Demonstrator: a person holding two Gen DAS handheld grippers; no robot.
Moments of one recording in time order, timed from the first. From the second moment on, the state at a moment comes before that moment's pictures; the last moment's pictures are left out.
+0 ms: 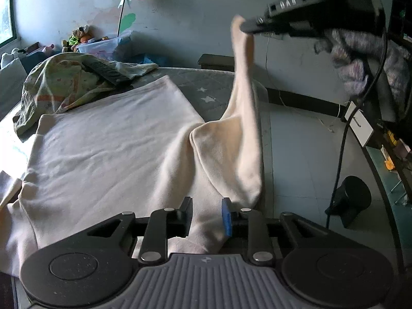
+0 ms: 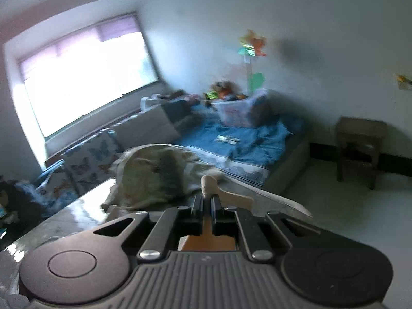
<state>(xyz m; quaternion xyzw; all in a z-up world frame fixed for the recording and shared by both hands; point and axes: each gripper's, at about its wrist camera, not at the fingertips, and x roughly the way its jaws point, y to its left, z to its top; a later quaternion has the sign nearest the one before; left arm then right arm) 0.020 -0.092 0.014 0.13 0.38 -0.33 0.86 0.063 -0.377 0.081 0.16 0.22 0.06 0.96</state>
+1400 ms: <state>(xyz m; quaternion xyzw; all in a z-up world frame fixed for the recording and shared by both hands) 0.095 0.010 0.024 0.03 0.37 -0.09 0.92 0.079 -0.279 0.025 -0.01 0.38 0.25 0.89</state>
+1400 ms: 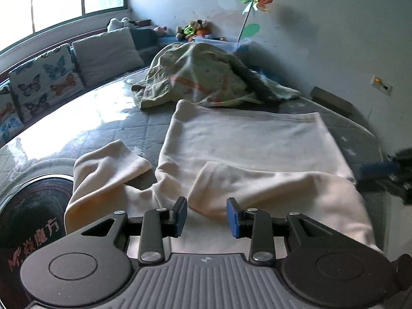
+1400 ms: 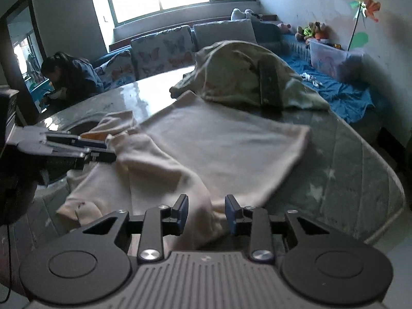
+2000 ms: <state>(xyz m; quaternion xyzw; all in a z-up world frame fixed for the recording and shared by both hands) 0.115 0.002 0.021 0.04 0.37 -0.08 0.92 0.078 -0.291 0.014 0.00 0.39 0.26 0.89</state>
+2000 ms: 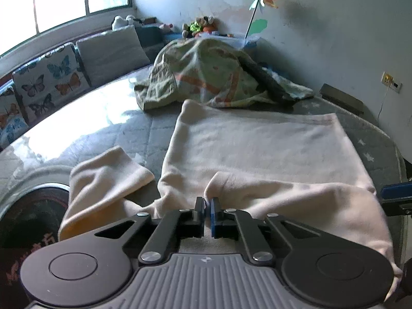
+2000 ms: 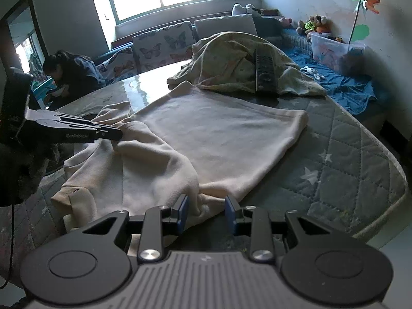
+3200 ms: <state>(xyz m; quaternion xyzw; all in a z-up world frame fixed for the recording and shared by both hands) 0.093 0.025 0.020 0.06 0.40 -0.04 0.91 0.018 -0.241 0.011 -0.09 0.40 0.36 0.84</state>
